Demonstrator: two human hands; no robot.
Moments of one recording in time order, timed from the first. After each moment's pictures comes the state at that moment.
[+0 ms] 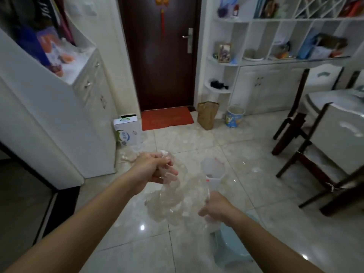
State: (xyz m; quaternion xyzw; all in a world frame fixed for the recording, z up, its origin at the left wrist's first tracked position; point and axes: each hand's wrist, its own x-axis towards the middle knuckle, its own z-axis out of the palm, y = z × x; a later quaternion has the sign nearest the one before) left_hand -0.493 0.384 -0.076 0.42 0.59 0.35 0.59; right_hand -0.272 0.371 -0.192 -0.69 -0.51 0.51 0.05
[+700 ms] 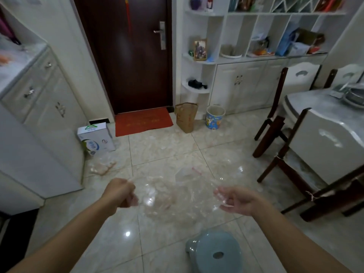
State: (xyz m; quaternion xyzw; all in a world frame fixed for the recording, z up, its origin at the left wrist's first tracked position) left_hand -0.406 0.559 -0.175 0.32 0.77 0.28 0.47; right_hand -0.052 0.565 -0.188 -0.63 -0.18 0.71 0.24
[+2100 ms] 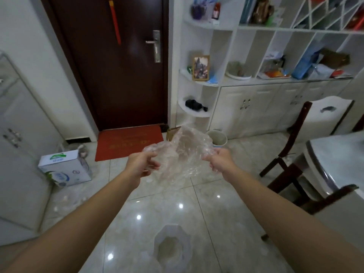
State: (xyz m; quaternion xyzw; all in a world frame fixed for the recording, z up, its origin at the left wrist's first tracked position) left_hand -0.277 1.049 -0.138 0.30 0.66 0.42 0.55; right_hand -0.026 1.092 -0.147 -0.67 -0.47 0.48 0.33
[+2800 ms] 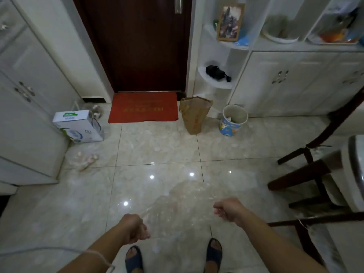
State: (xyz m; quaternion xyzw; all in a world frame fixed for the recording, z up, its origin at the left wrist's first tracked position) left_hand -0.209 0.943 -0.331 0.08 0.80 0.11 0.59; right_hand 0.091 1.057 -0.329 -0.74 -0.33 0.59 0.01
